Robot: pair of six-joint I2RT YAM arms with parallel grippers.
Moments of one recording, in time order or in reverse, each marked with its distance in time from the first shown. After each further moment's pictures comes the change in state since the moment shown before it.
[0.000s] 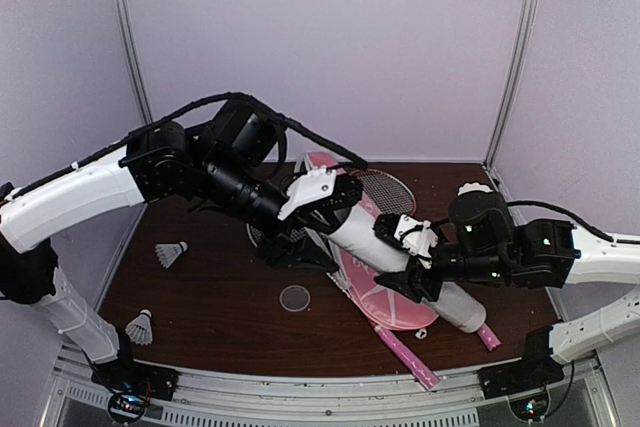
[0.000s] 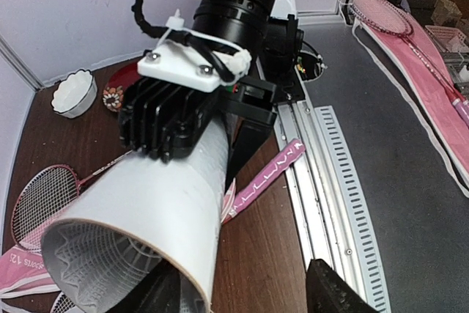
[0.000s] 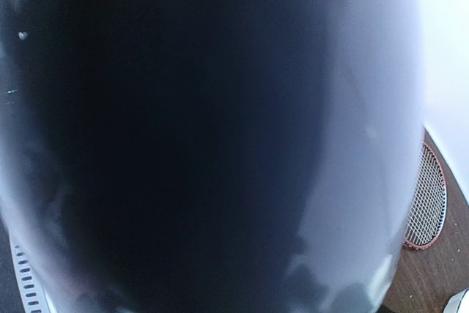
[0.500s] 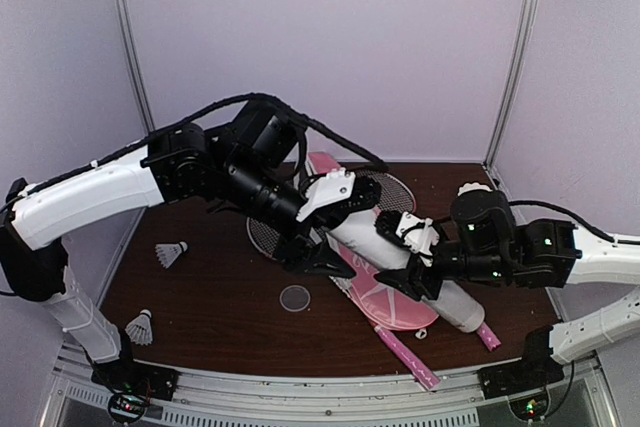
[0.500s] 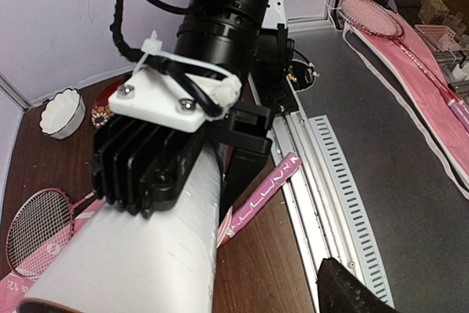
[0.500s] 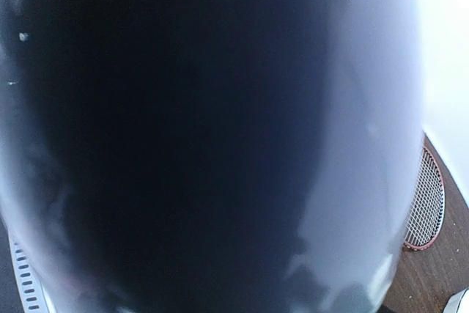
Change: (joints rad) left arm -0.011 0.082 0.048 0.036 0.045 0.031; right arm 0.000 -0.006 -0.002 0.000 0.003 0.005
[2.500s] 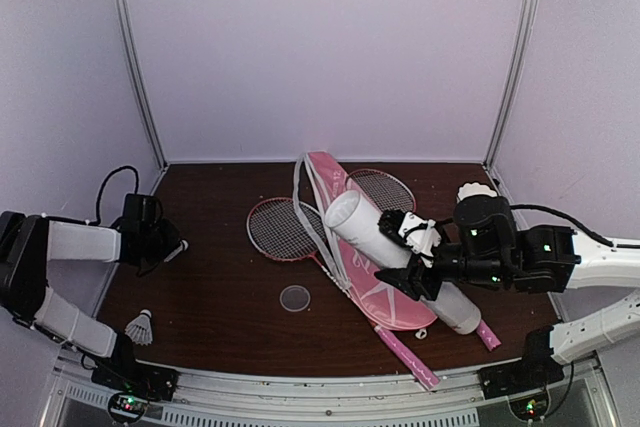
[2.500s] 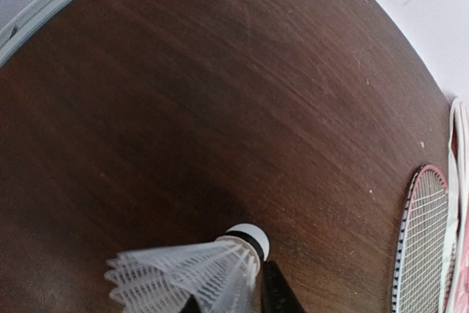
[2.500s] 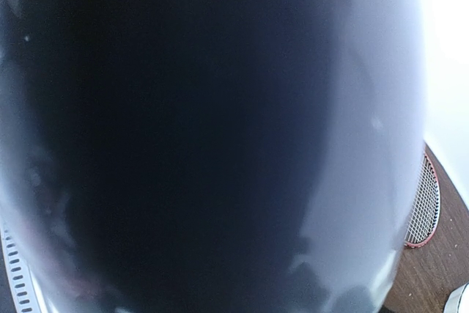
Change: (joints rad) left arm 1.042 -0.235 -1.155 0.850 -0.582 -1.228; right arm 0.000 -0.019 -0.048 0.067 0.042 0.019
